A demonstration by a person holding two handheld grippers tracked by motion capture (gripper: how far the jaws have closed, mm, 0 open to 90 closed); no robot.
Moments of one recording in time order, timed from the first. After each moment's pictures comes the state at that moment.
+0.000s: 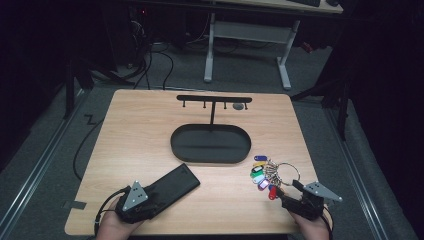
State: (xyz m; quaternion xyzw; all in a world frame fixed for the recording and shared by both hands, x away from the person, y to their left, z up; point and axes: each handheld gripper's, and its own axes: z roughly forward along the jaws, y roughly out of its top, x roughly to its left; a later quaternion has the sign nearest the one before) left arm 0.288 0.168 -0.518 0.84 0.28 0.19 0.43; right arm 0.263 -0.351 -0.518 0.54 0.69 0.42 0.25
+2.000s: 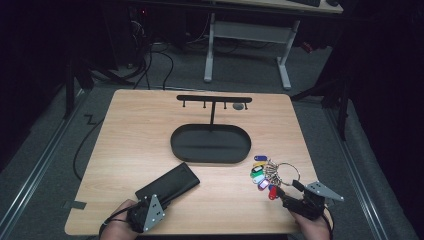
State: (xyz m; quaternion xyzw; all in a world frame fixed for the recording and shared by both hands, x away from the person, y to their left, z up) left arm 0.265 0.137 -0.527 0.88 0.15 0.29 0.35; right arm 0.263 -0.355 -0.519 0.54 0.68 0.43 0.24
